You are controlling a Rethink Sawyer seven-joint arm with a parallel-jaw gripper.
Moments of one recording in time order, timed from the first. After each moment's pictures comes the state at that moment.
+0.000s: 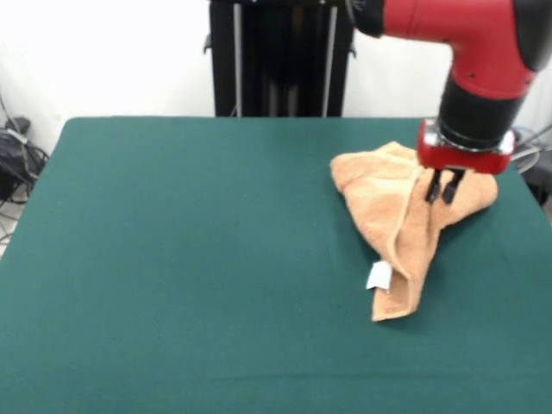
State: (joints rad) arm 0.14 -0.44 -0.16 1.58 0.30 0.58 1.69
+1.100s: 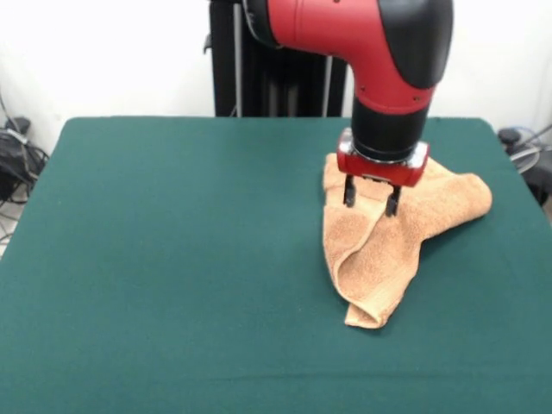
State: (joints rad) arm -0.04 -0.44 -0.11 1.66 0.30 0.51 1.70
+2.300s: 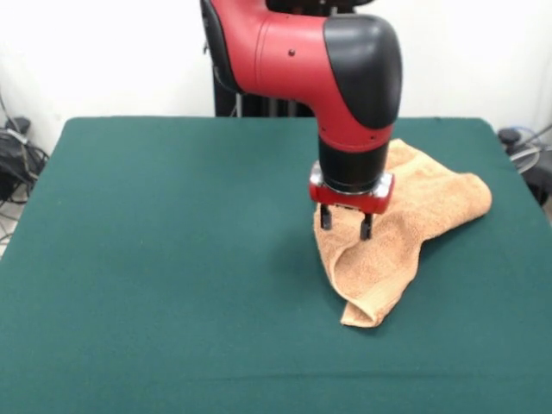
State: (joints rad) arm -0.17 -0.36 -0.01 1.64 0.19 0.44 1.70
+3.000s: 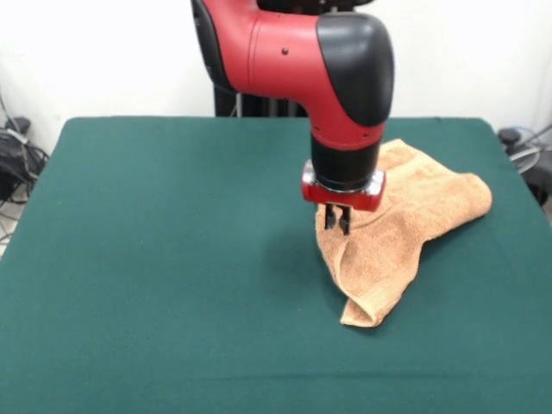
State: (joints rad) arm -0.20 -0.37 0.00 1.64 0.12 0.44 1.70
